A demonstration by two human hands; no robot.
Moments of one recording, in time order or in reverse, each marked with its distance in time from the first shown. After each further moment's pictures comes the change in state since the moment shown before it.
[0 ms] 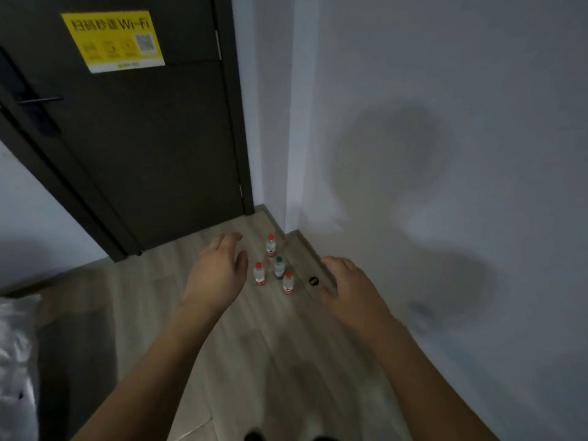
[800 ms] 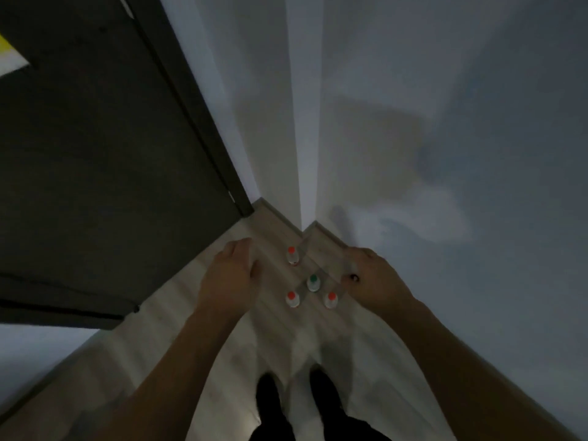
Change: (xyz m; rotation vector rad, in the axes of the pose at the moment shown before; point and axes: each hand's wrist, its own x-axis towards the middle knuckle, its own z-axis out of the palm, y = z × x) left_hand 0.423 -0.162 0.109 0.076 -0.361 0.106; right_hand 0.421 0.034 0.108 0.066 -0.066 0.376
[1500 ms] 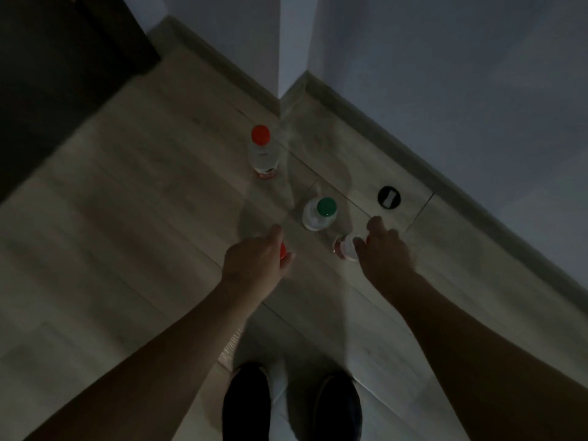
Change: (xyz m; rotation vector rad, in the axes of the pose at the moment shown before) left_hand 0.178 -0.262 0.630 0.307 -0.385 0.234; right_hand 0.281 0.317 0.519 -0.165 -0.112 0.618
